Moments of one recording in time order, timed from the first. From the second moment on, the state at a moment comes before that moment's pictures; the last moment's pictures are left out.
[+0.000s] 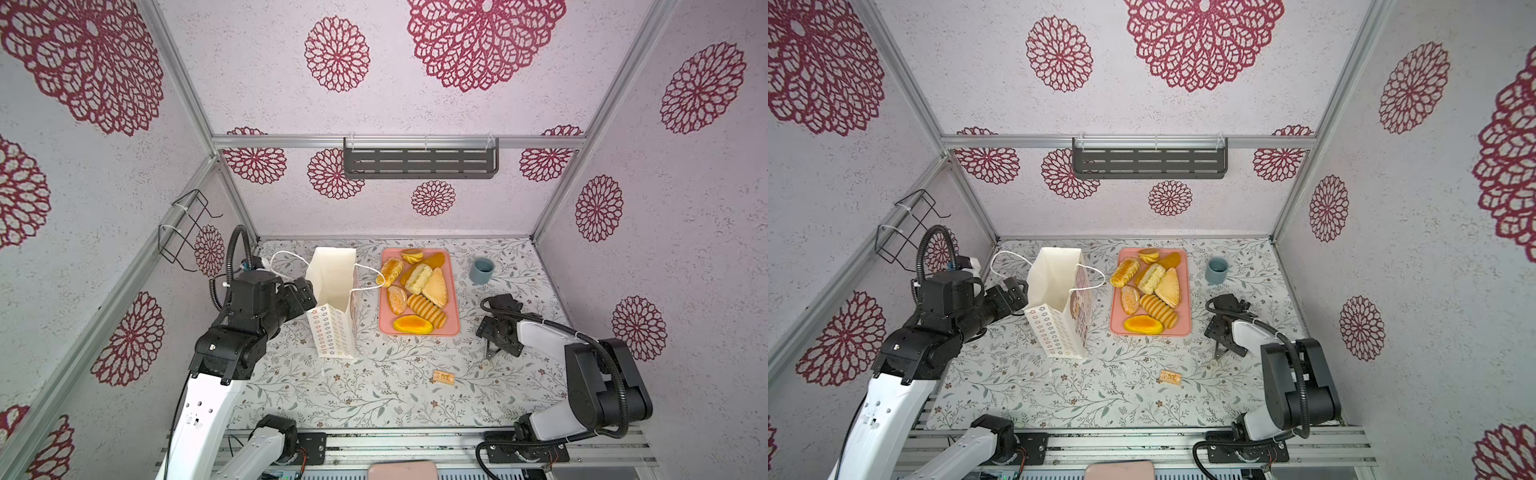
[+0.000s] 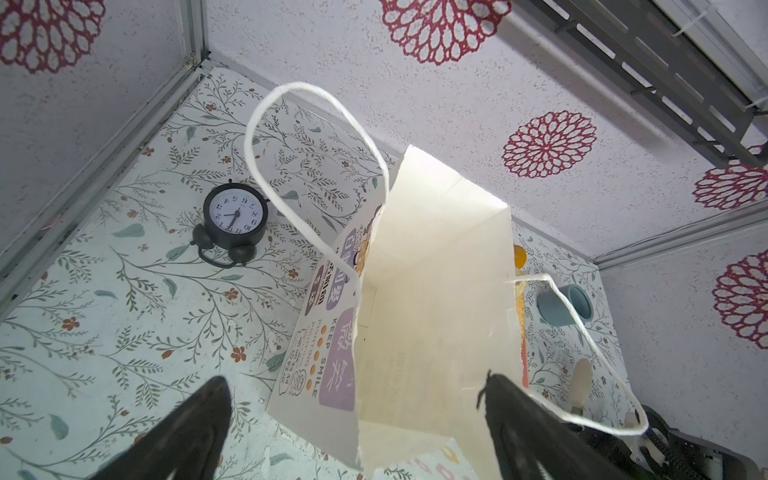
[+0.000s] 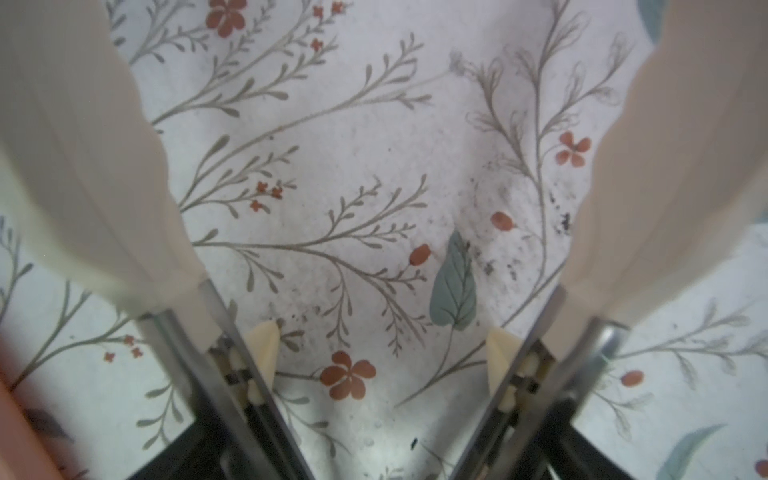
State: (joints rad) left arm -0.22 0.90 1.23 -0.91 -0.14 -0.58; right arm 0.18 1.50 0.70 -0.42 0.26 0.70
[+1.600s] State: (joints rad) left arm -0.79 1.35 1.54 -0.72 -0.15 -0.63; right arm 0.18 1.02 0.90 -0.57 -0.38 0.60
